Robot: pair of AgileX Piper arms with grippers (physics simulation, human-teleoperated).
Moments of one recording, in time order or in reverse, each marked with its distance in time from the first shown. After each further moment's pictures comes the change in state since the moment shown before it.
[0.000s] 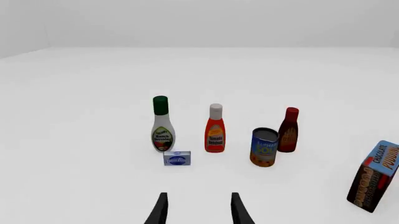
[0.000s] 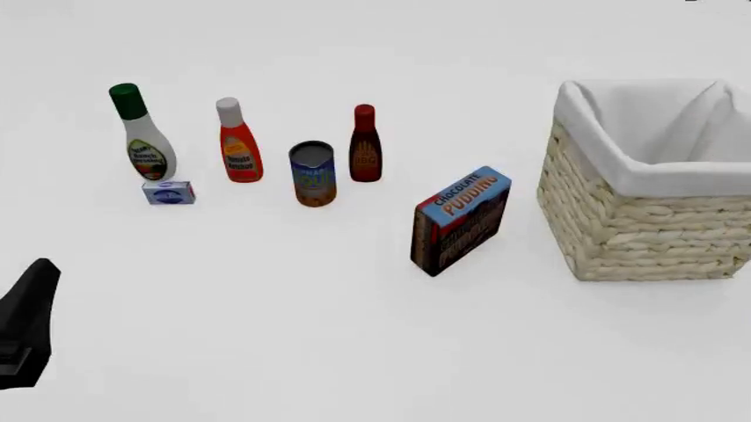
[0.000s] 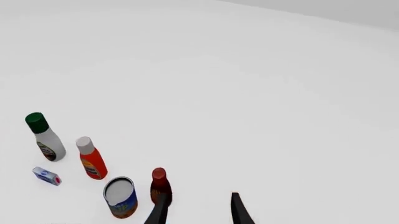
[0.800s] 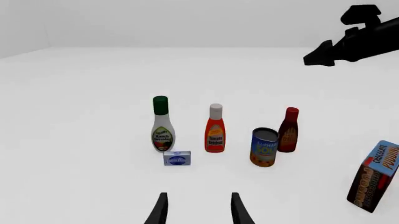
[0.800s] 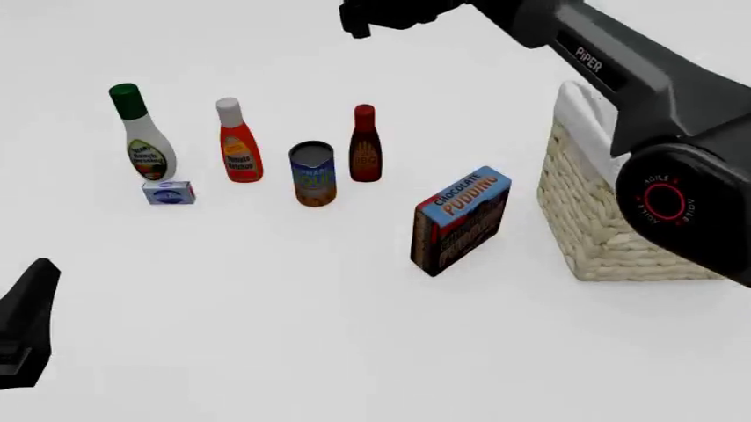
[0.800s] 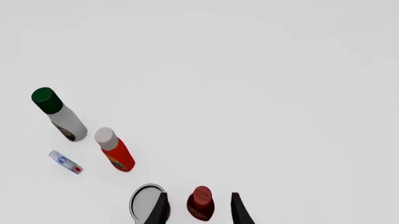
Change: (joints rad) left arm 0.000 0.000 0.000 0.000 0.000; right arm 0.144 0.711 -0.888 0.430 0.027
